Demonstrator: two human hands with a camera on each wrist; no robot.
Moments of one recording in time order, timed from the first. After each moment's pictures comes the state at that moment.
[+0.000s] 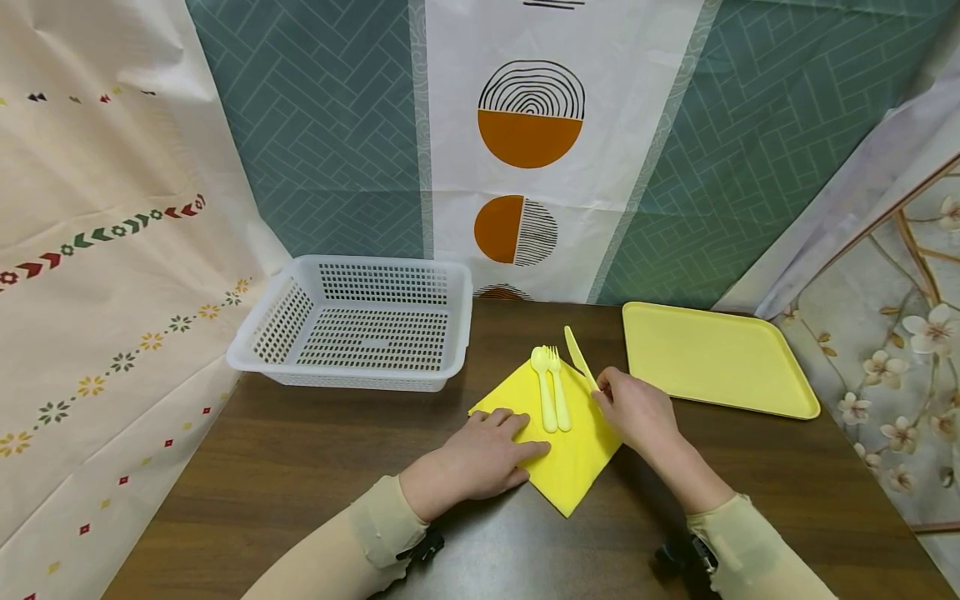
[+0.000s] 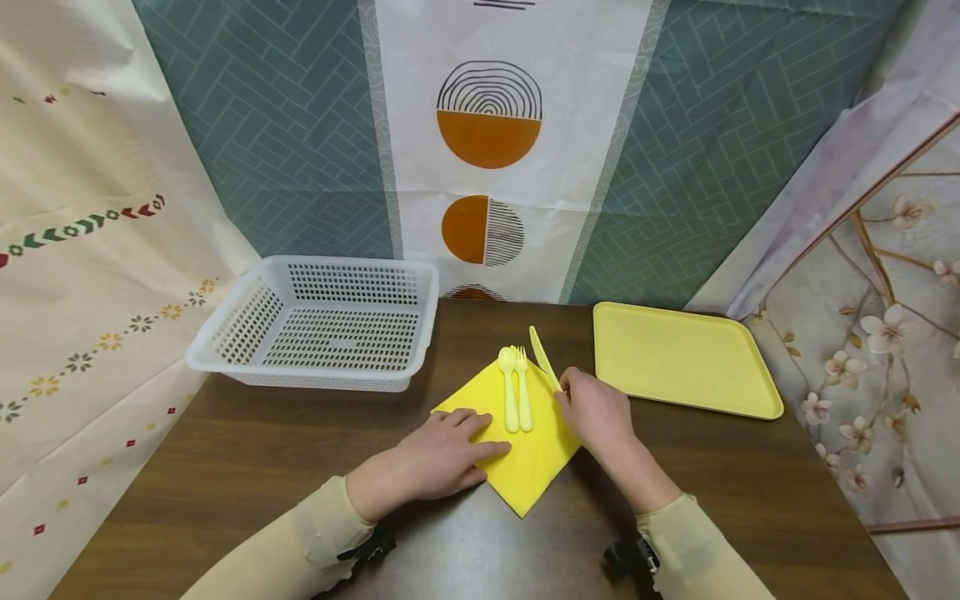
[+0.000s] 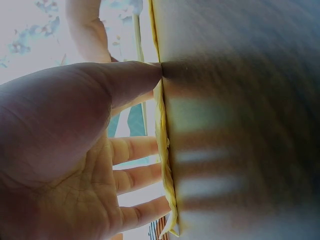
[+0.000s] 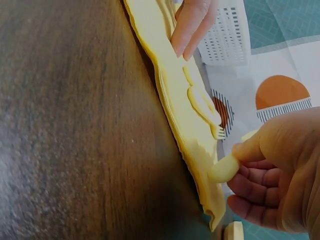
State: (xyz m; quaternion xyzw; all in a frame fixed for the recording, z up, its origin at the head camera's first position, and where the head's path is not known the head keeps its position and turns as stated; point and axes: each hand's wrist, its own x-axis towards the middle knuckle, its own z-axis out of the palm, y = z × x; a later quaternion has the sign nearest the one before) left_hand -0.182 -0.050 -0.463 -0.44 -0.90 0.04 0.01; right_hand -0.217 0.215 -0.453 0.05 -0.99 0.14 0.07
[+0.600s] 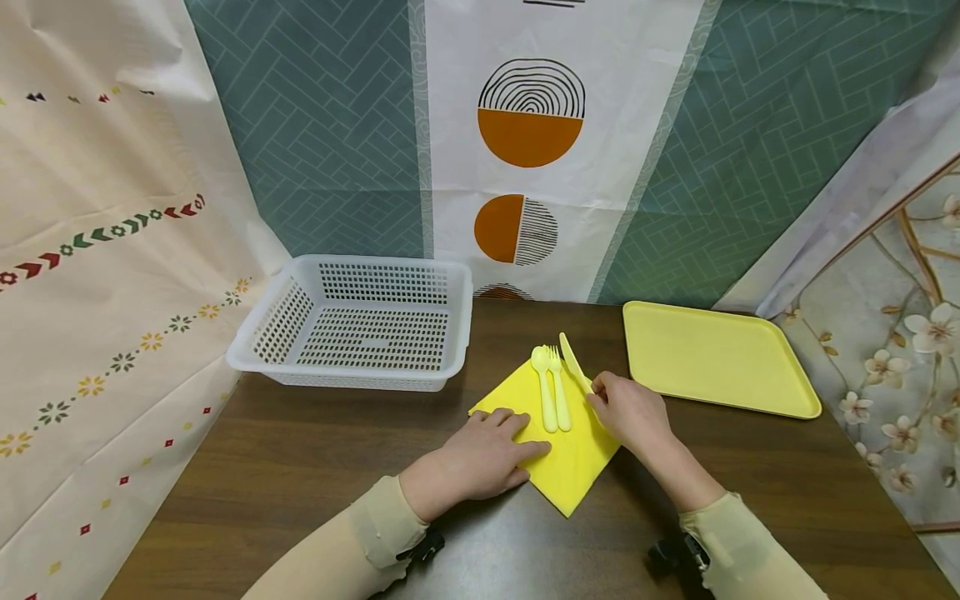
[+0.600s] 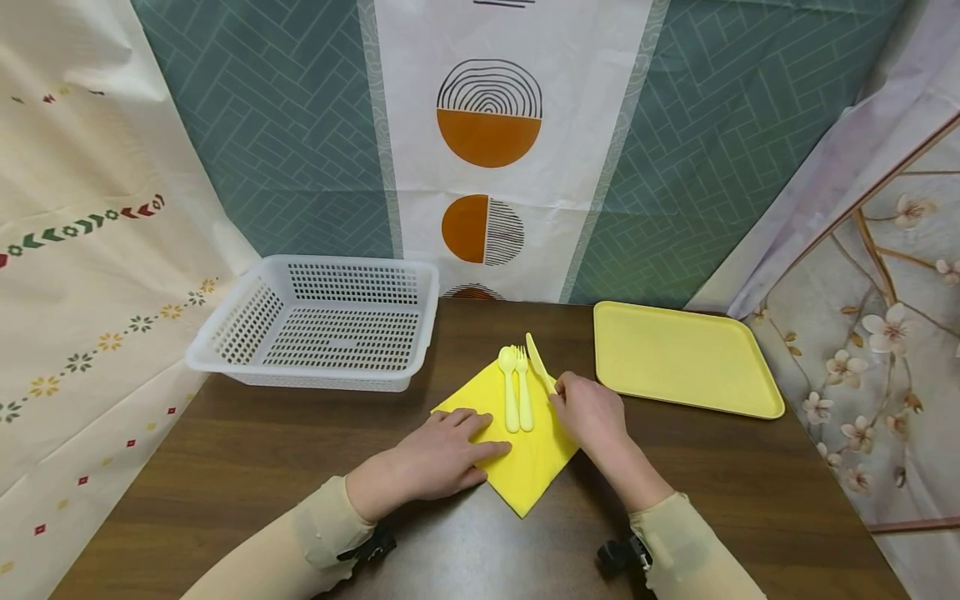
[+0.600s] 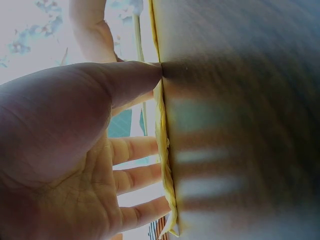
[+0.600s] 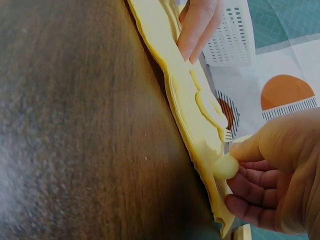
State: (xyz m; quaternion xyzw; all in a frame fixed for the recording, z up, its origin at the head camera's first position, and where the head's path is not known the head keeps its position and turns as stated) left_hand -0.182 -0.051 -0.463 -0.44 -0.90 0.04 0.01; right_hand -0.222 0.210 -0.460 0.04 -0.99 0.14 0.04
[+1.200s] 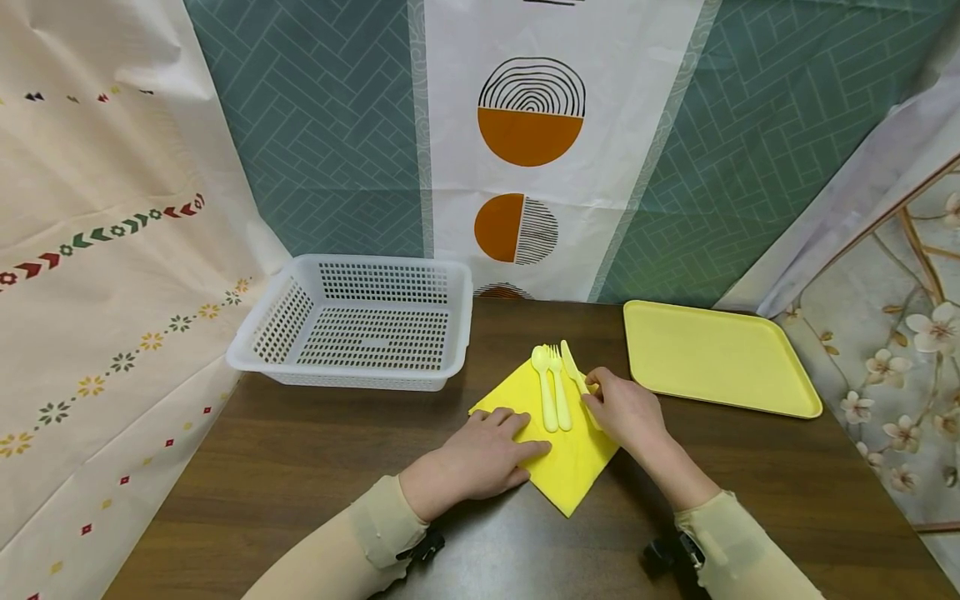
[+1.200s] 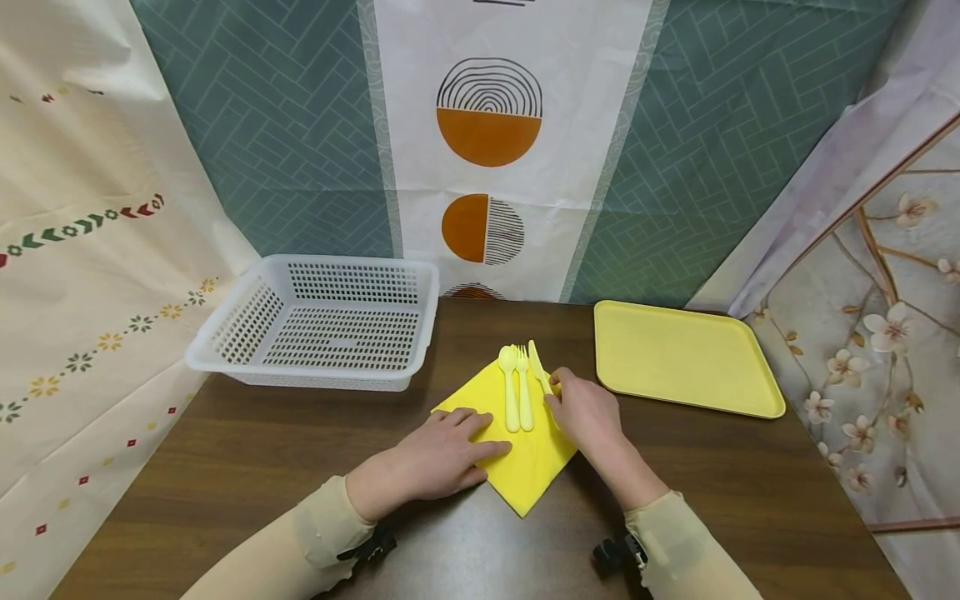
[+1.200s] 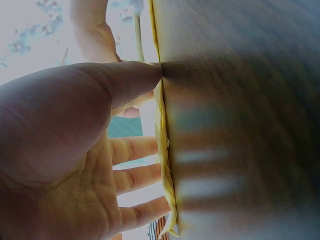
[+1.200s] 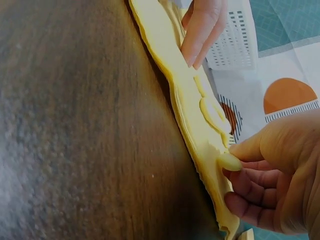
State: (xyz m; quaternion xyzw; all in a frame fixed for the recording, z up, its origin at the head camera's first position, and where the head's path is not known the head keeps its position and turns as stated) left_hand -0.182 -0.051 -0.462 -0.44 -0.90 0.04 0.00; right_hand -0.224 0.204 -0.461 0.03 -0.99 0.15 0.02
